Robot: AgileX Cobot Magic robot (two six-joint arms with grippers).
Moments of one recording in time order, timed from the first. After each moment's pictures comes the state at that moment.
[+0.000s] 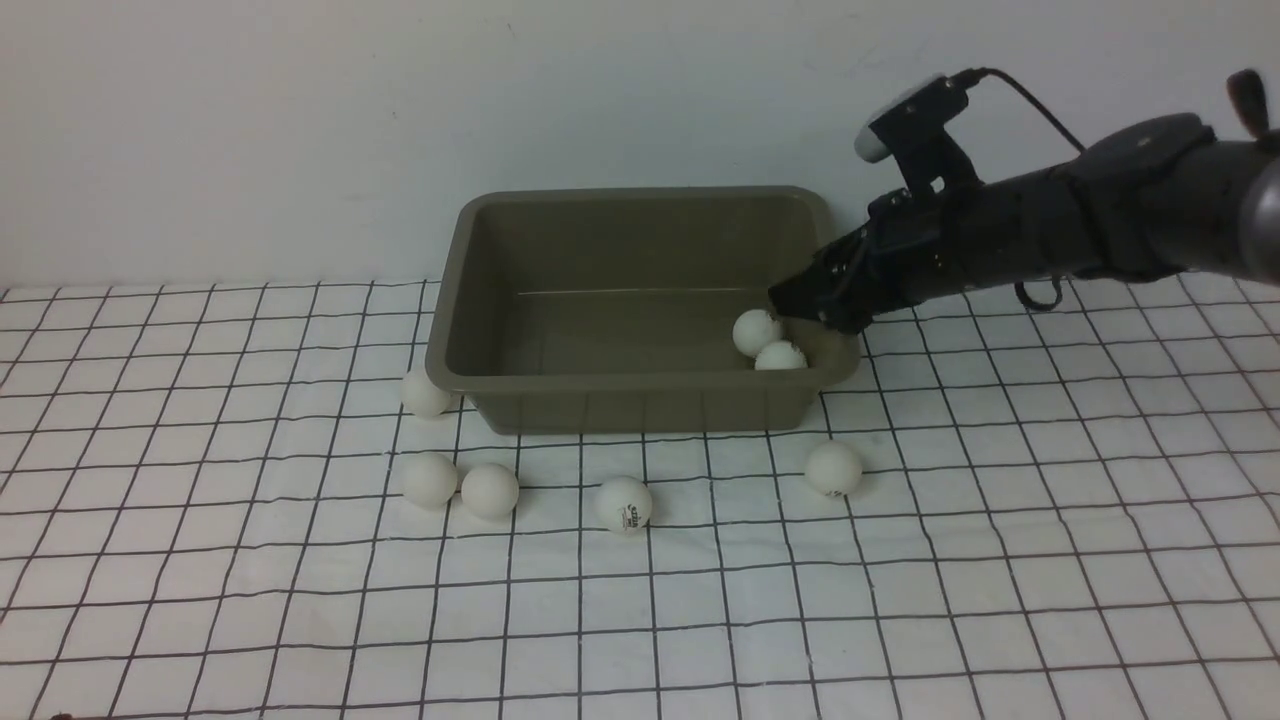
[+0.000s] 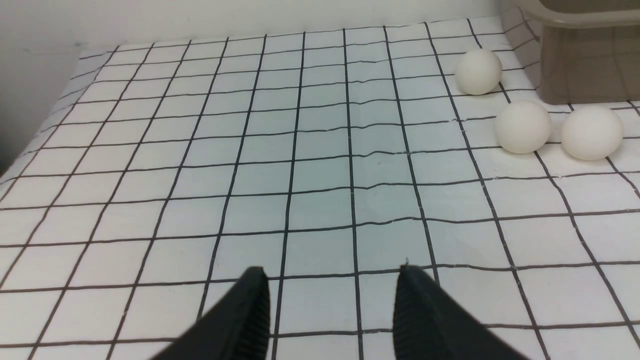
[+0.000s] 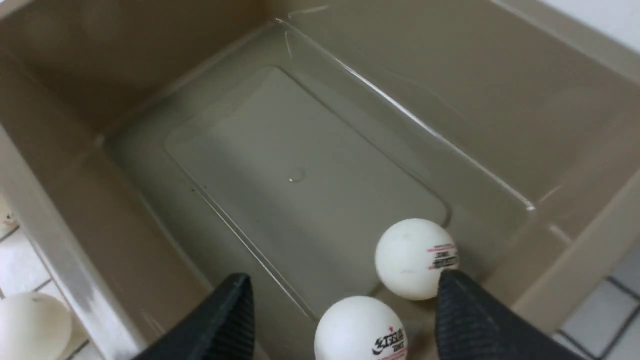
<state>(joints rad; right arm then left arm) 0.19 1.98 -1.45 1.12 0.68 -1.45 0.06 -0.01 0.02 0.03 0.39 -0.01</state>
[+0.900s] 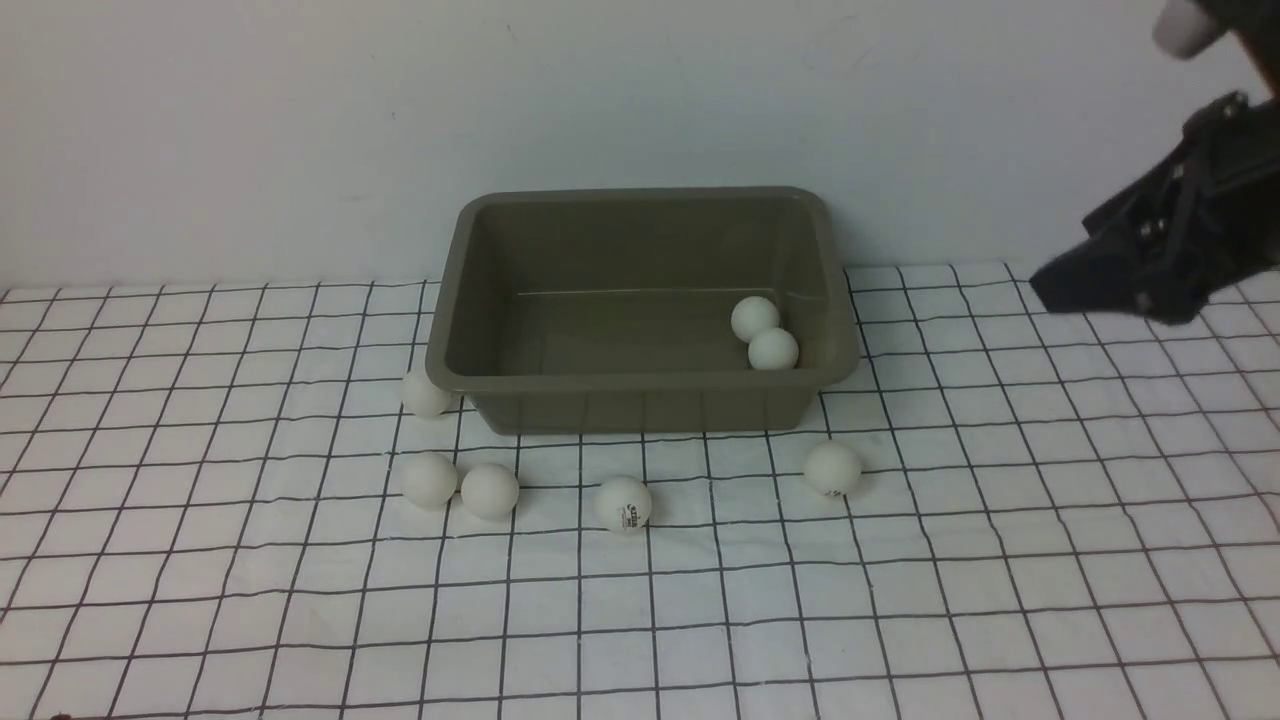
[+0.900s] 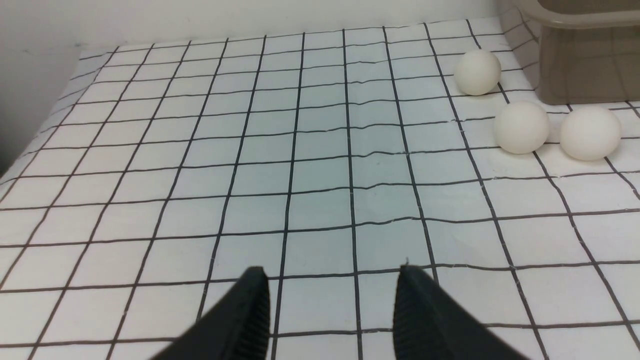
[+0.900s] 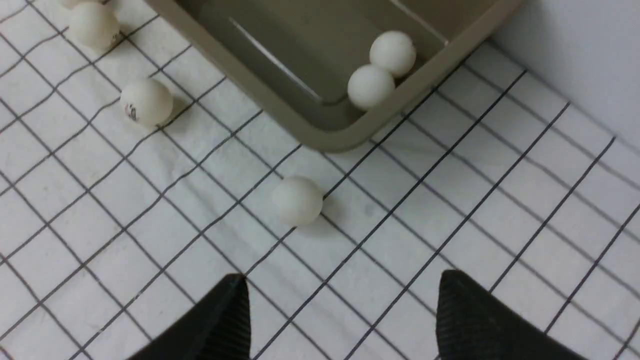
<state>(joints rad) 0.02 1.43 -1.23 0.60 1.04 -1.03 0.06 -0.01 0.02 0.03 0.39 -0.01</state>
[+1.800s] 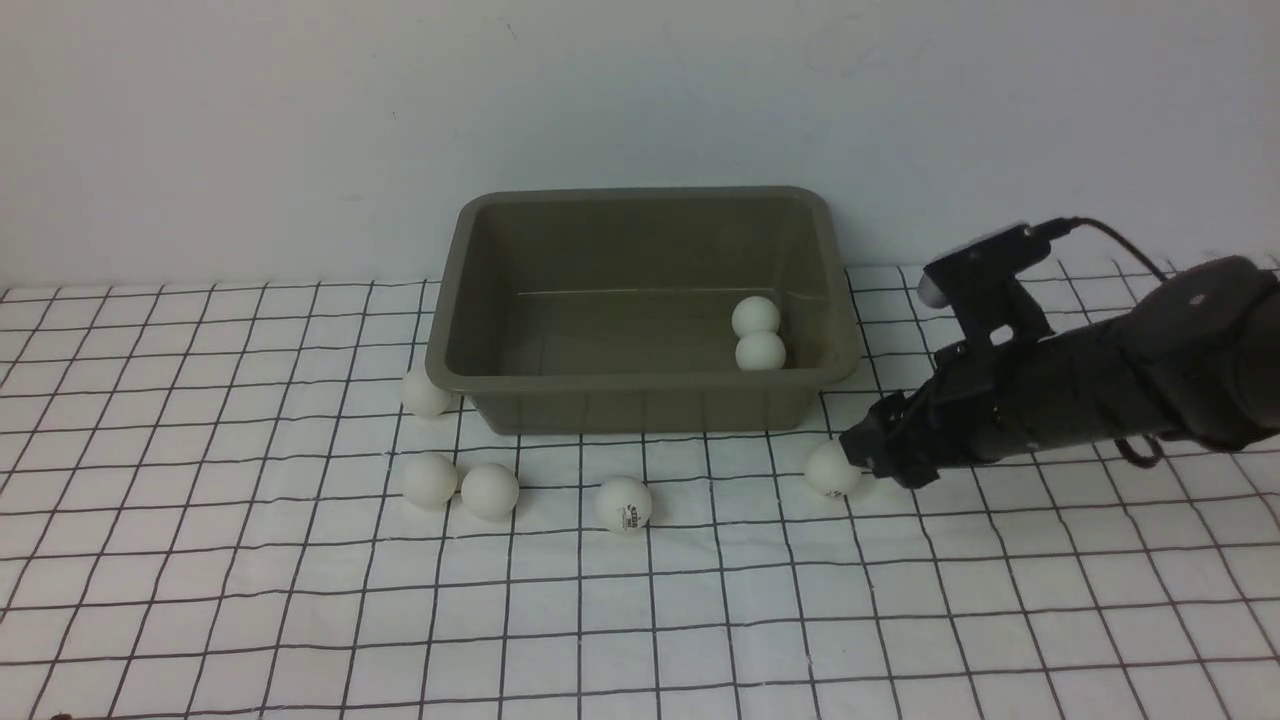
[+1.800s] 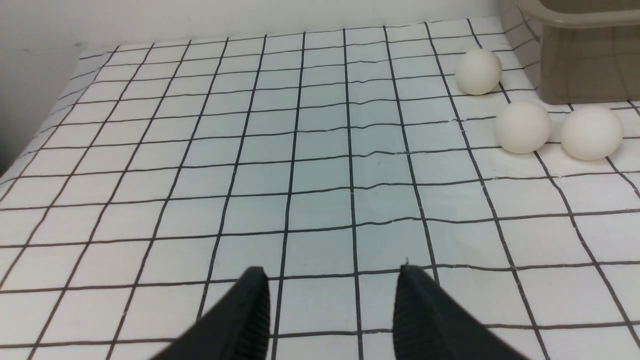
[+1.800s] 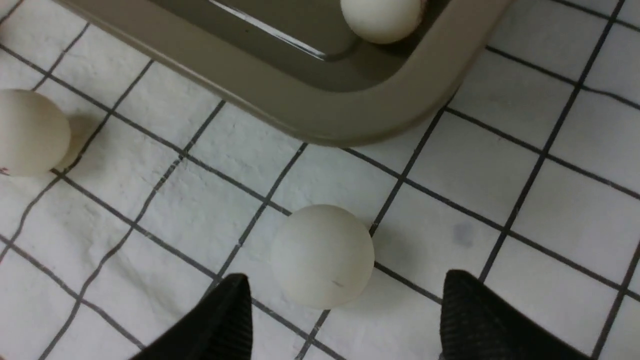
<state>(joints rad) 0.25 1.77 -0.99 1.00 0.43 -1.17 0.06 -0.01 0.02 0.03 0.39 -0.01</state>
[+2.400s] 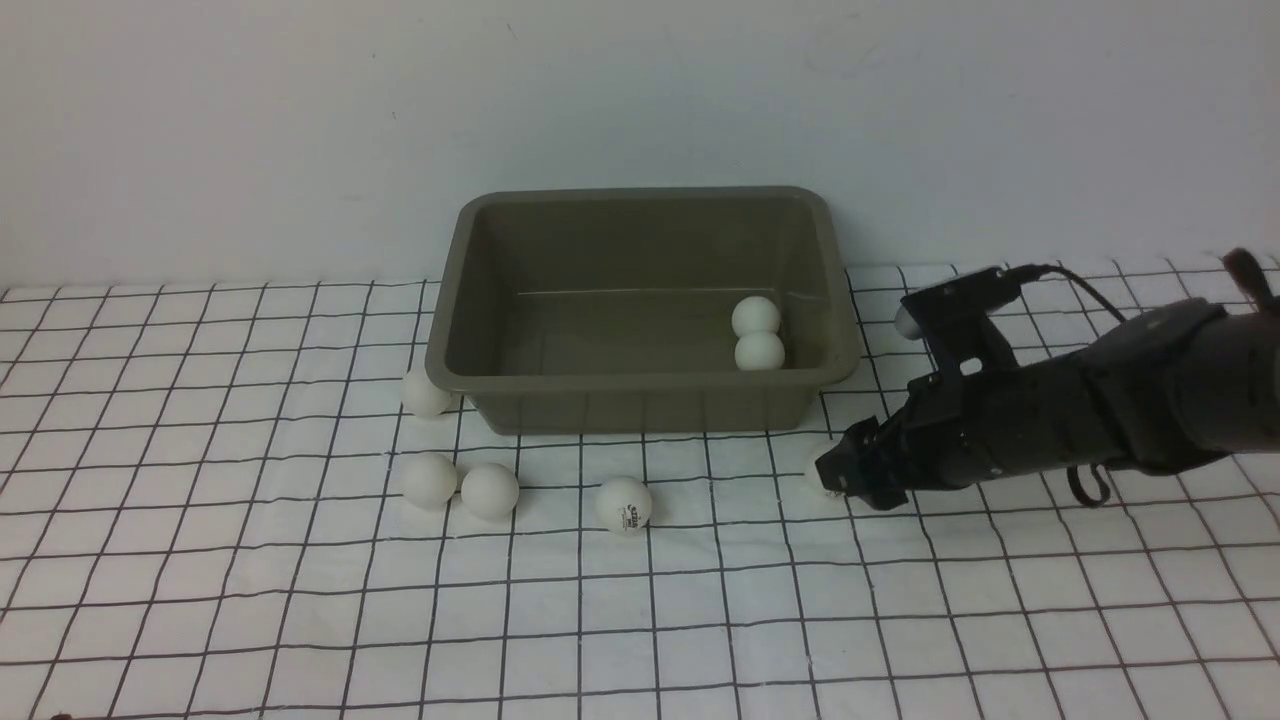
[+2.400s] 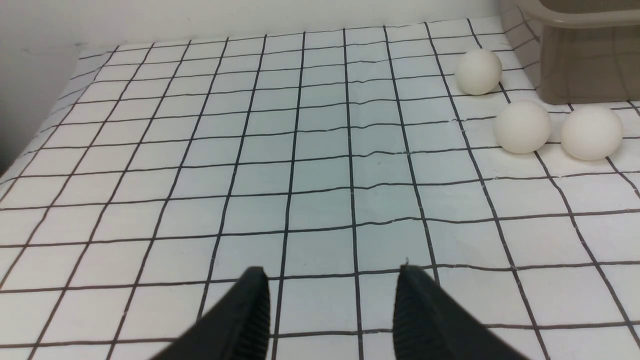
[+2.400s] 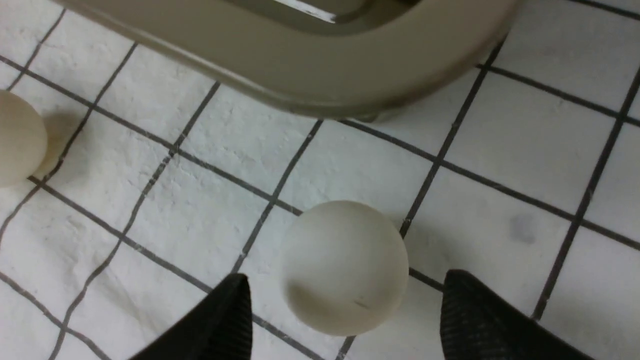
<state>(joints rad) 0.26 1.88 -1.00 1.27 0.43 -1.37 0.06 -0.01 0.02 0.03 0.39 -0.01</state>
